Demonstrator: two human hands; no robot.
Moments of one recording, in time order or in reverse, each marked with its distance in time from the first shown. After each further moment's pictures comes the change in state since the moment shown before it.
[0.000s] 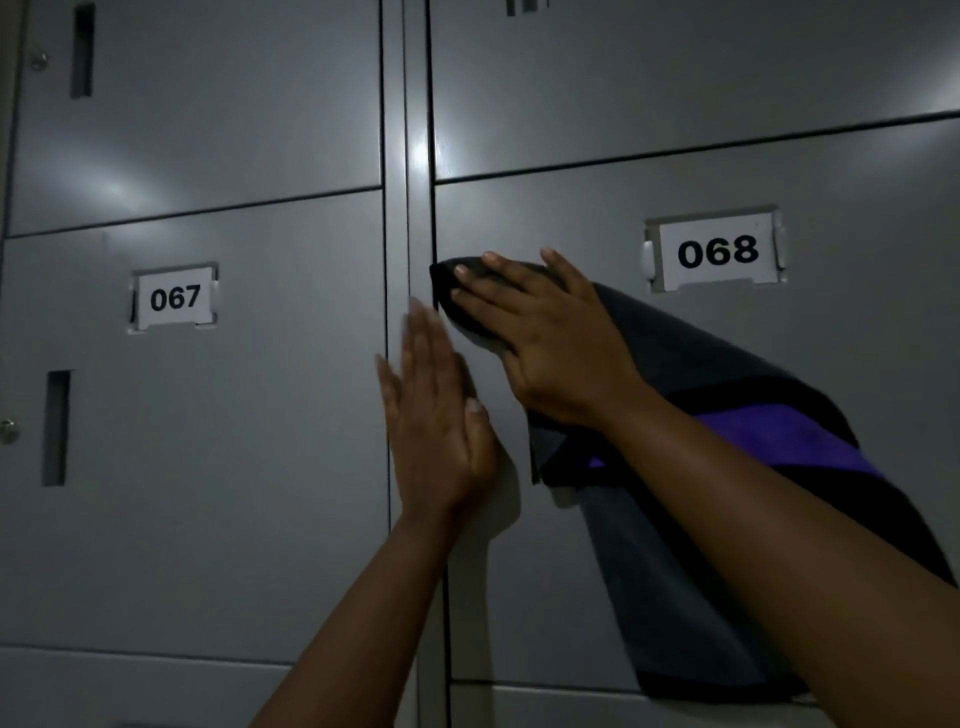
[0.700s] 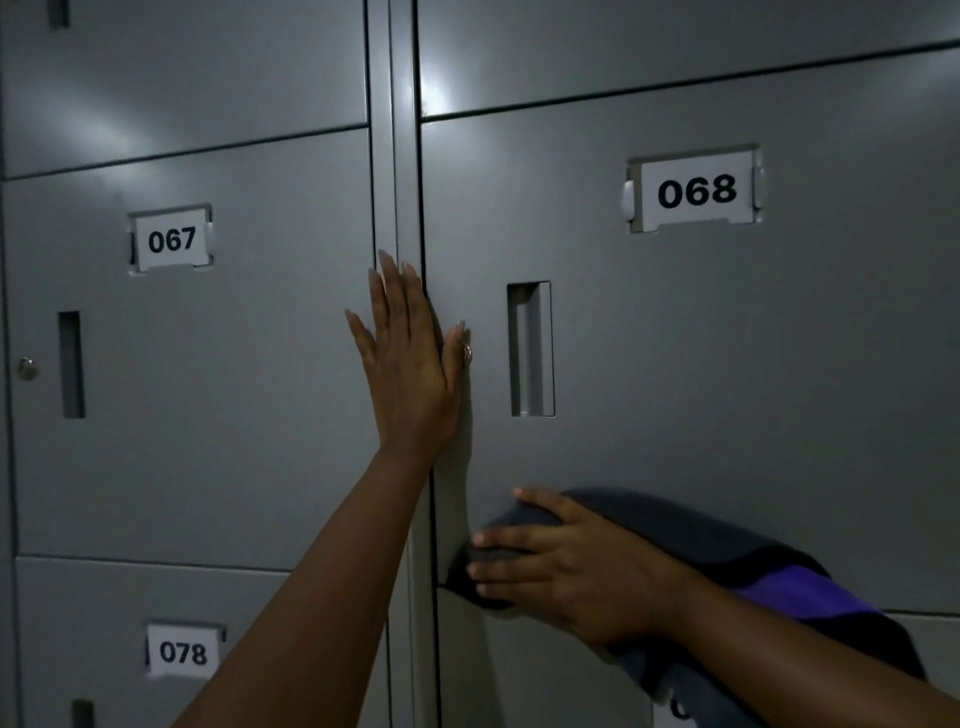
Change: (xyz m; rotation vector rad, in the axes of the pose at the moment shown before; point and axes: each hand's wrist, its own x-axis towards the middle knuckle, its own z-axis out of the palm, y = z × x) left_hand -0.004 -0.009 -0.007 0.234 -0.107 -0.096; right_hand -0.173 -0.062 0.006 0.049 -0.404 -0.645
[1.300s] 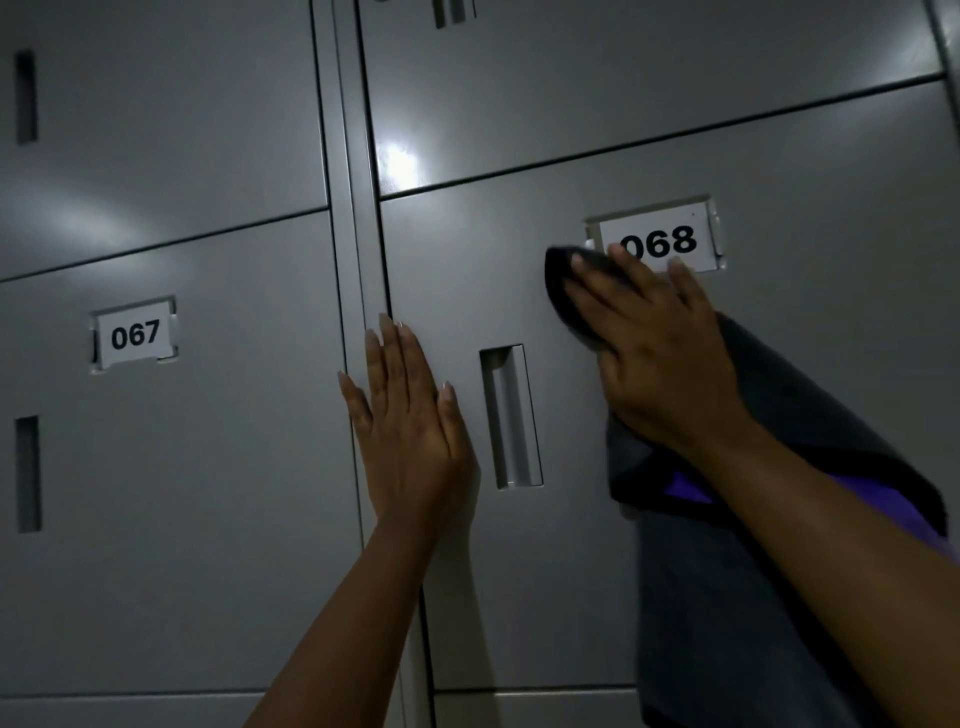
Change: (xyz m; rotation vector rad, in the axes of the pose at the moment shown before) left_hand 0.005 0.015 0.011 0.065 0.014 0.055; right_hand -0.007 0.138 -0.060 -0.109 0.473 0.977
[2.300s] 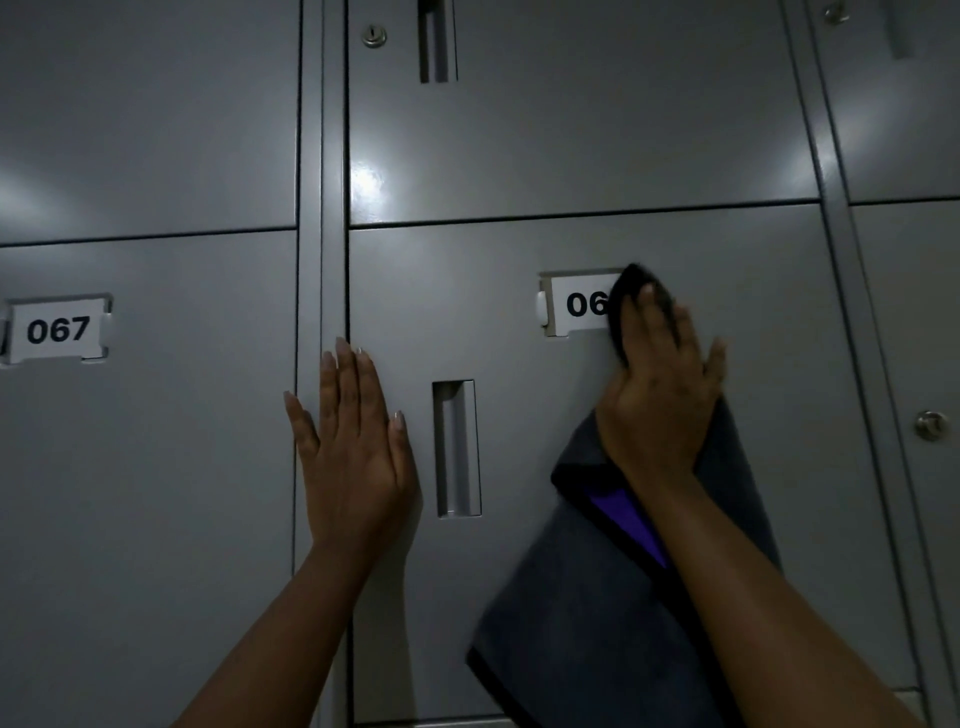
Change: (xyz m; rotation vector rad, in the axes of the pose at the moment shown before) left_hand 0.002 -0.003 0.001 0.025 -0.030 -0.003; right_hand -0.008 0.019 -0.007 -0.039 0.201 0.491
